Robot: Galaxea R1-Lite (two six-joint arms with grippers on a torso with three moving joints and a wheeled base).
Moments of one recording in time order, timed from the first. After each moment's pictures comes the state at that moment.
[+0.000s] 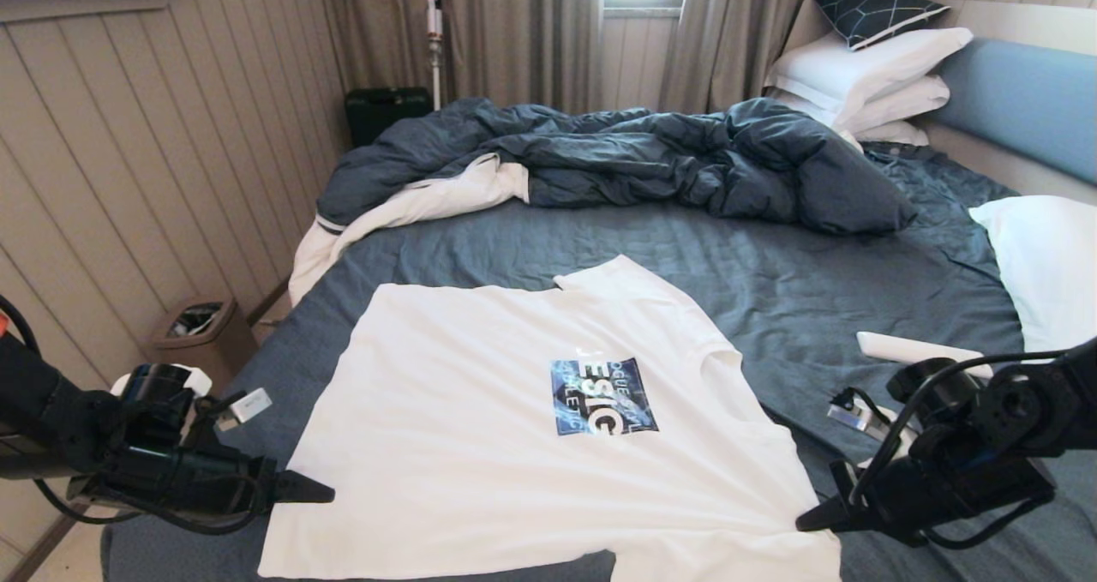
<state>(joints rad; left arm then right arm) 0.13 2.01 -0.71 -0.06 -0.60 0.10 -0.12 1.91 -0.77 0.22 0.59 0.02</state>
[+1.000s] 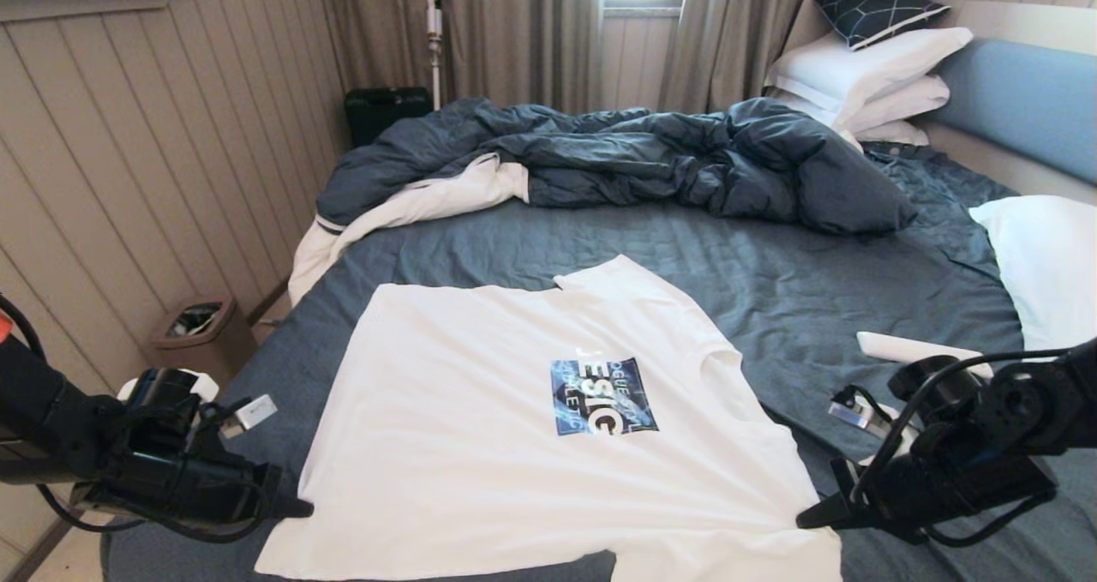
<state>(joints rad) 0.11 1.99 -0.68 -0.05 -0.60 0.07 -0.12 1.90 -0.77 0.23 0.59 0.02</state>
